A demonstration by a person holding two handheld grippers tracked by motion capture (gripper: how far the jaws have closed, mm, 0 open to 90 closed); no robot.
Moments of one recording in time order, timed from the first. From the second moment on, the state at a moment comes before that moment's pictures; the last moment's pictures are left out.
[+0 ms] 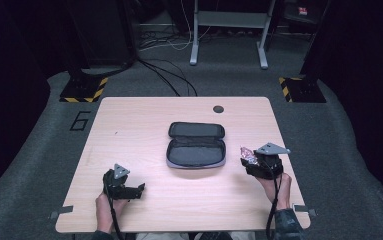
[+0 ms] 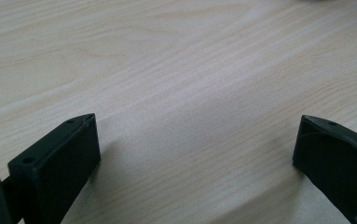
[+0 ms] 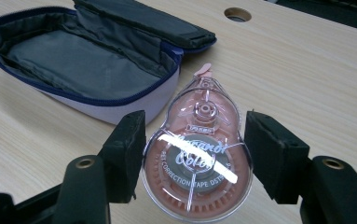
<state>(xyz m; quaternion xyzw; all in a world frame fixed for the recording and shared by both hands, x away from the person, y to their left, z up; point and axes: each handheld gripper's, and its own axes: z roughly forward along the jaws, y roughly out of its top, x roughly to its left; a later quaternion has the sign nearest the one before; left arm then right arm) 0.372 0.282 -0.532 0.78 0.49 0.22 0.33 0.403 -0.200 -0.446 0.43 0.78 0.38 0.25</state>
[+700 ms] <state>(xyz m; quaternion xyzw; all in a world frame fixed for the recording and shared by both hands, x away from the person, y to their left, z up) 0.372 0.283 -0.532 0.78 0.49 0.22 0.33 0.431 -0.154 -0.432 0.39 0.80 0.40 0.24</state>
